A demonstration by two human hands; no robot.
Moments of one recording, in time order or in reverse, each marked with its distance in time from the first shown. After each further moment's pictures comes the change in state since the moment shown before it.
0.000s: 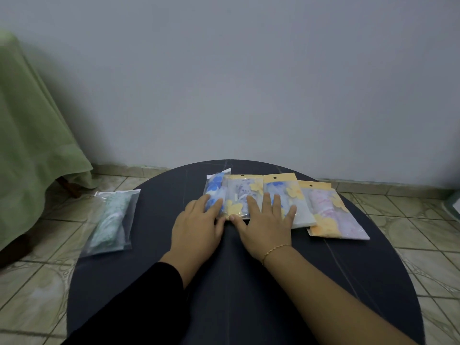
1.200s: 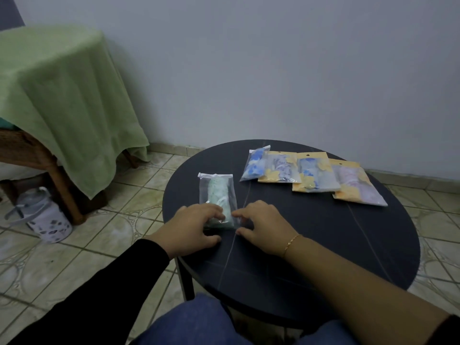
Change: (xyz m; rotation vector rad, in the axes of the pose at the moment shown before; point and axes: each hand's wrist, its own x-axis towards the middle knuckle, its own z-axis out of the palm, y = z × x) left_hand -0.137 -0.049 -0.113 -0.198 -0.393 -0.022; right_hand -0.120 -0.049 -0.025 0.231 -0.130 -0.626
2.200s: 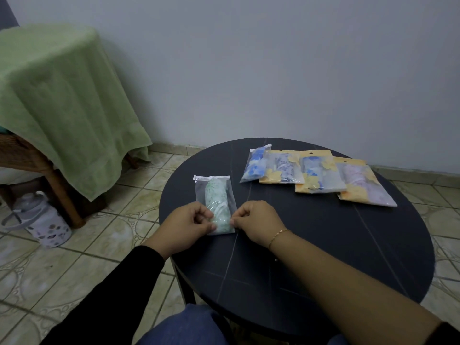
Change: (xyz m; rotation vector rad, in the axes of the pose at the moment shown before) left_hand 0.013 -0.009 0.004 -0.490 0.124 -0.266; right_hand 0.030 -0.001 0.013 0.545 0.082 0.358
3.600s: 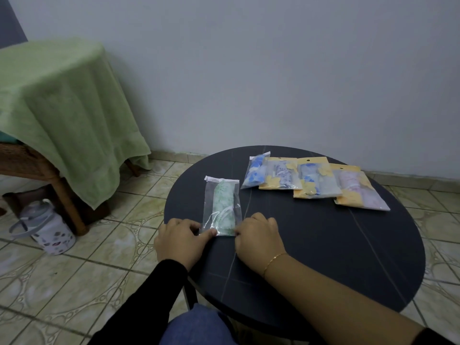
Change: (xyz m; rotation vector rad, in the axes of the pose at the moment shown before) left_hand -0.020 -0.007 0.018 0.376 0.329 -0.274; right_hand -0.030 -0.002 0.017 -0.688 0.104 -0.261
